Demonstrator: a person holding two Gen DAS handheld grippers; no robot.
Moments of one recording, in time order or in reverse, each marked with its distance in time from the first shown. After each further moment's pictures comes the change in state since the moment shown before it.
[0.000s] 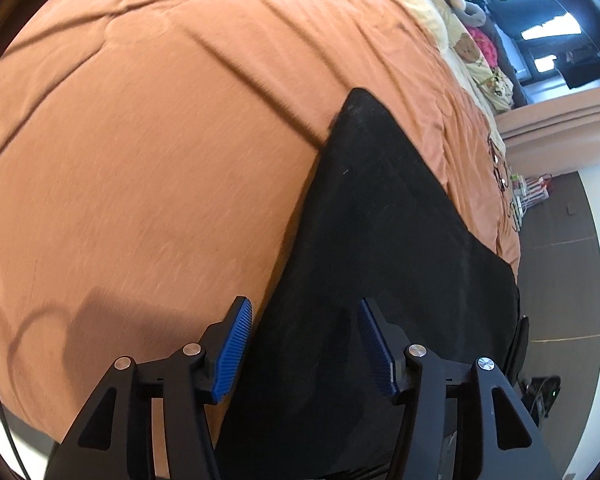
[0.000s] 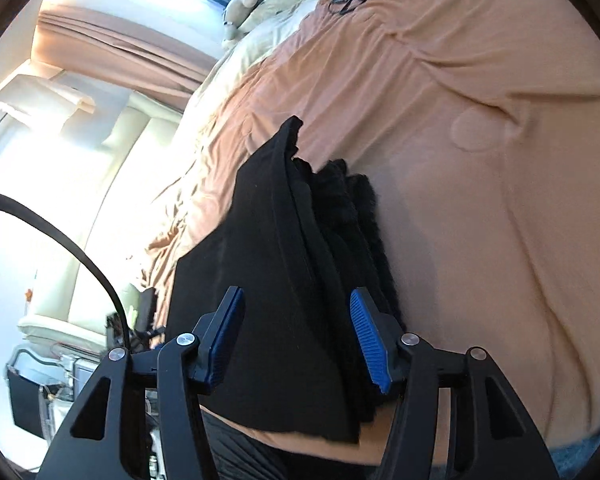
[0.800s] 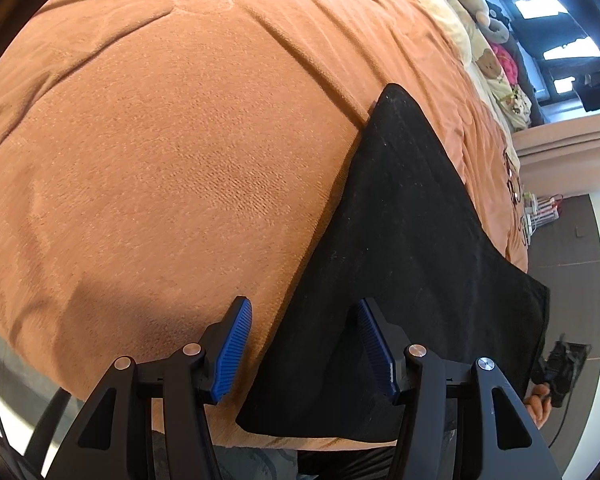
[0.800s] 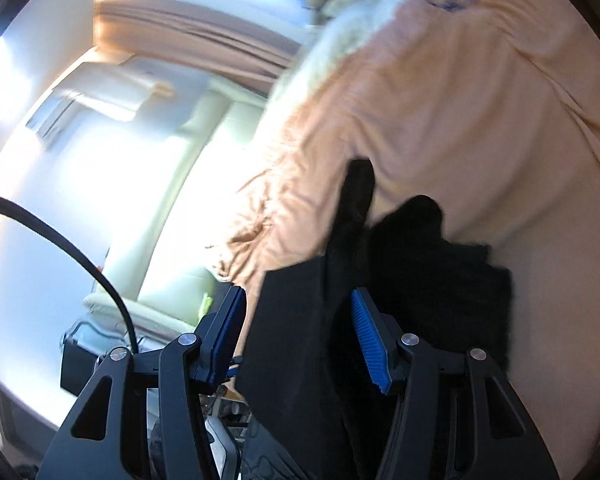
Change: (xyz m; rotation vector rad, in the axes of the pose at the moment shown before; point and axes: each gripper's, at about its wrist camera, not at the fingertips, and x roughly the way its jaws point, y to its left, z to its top) left arm -0.014 0.017 -0.026 -0.081 -0.020 0.031; right arm 0.048 0.022 0.072 -0.121 0.050 0.325
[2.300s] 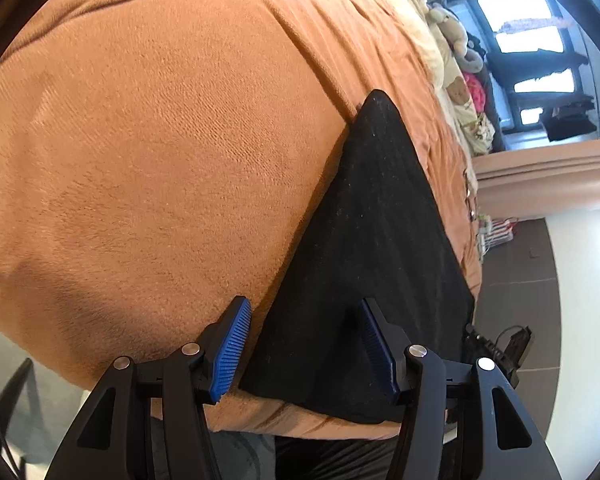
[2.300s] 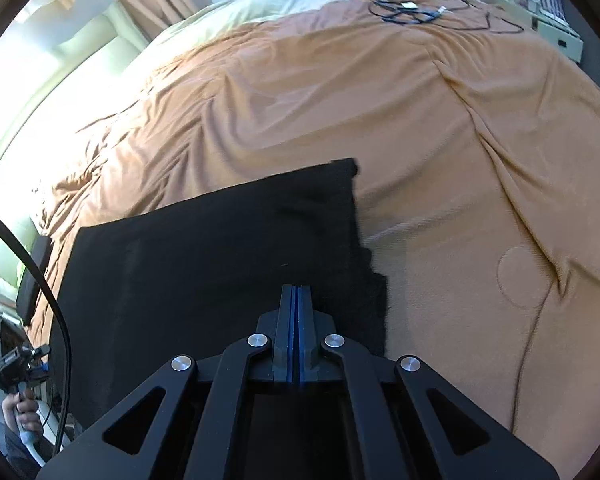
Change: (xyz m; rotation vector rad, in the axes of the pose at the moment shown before) left arm -0.005 0.030 -0.030 -0.076 -0.059 -0.218; right arm 0.098 0.045 -0.042 -0.191 0.097 -0.713
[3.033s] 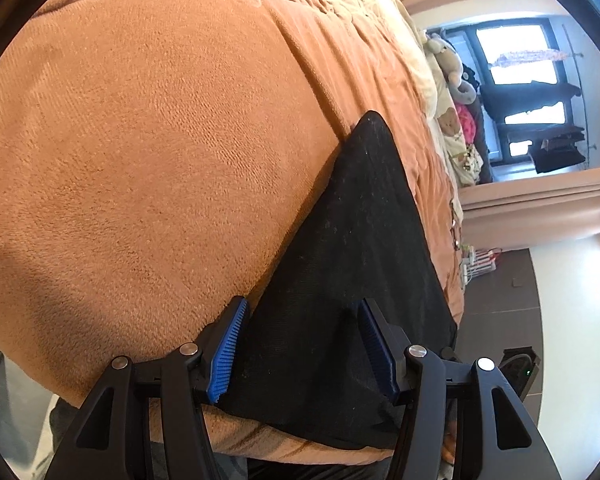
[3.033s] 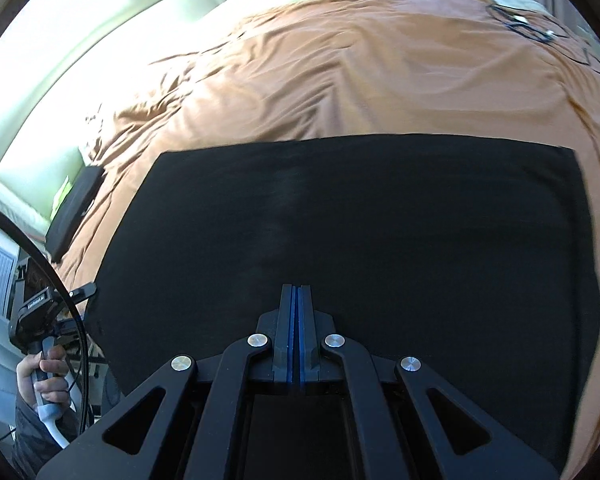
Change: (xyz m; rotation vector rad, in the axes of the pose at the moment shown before) left arm 0.000 0.004 -0.006 -0.056 -0.092 -0.070; right arm 0.037 0.141 -0.039 -0.198 0.114 0.151
